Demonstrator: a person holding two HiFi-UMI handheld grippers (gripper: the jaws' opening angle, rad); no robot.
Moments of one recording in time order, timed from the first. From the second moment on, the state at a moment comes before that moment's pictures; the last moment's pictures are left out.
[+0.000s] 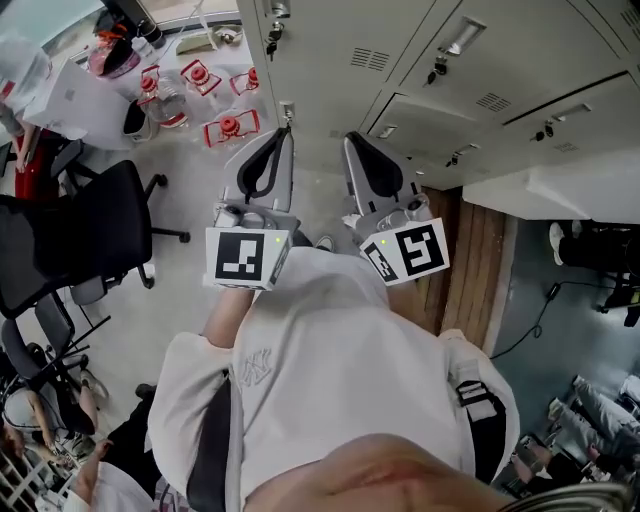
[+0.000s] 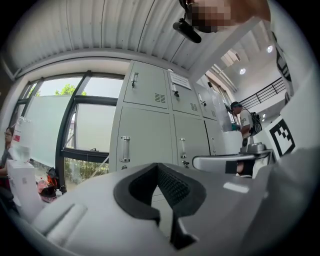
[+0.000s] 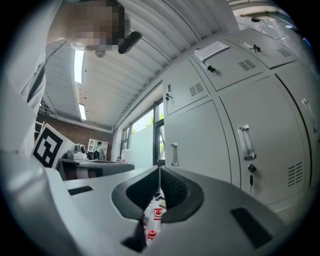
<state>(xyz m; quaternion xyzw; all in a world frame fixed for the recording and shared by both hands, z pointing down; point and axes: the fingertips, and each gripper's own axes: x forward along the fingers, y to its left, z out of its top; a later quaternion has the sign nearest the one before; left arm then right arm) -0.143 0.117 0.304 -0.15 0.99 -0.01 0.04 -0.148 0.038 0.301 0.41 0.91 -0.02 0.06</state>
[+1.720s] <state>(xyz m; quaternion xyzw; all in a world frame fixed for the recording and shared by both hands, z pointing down) -0.204 0.254 0.307 -0.11 0.99 -0.01 0.01 -0.342 0.211 0.287 0.34 0.94 0.01 0.02</state>
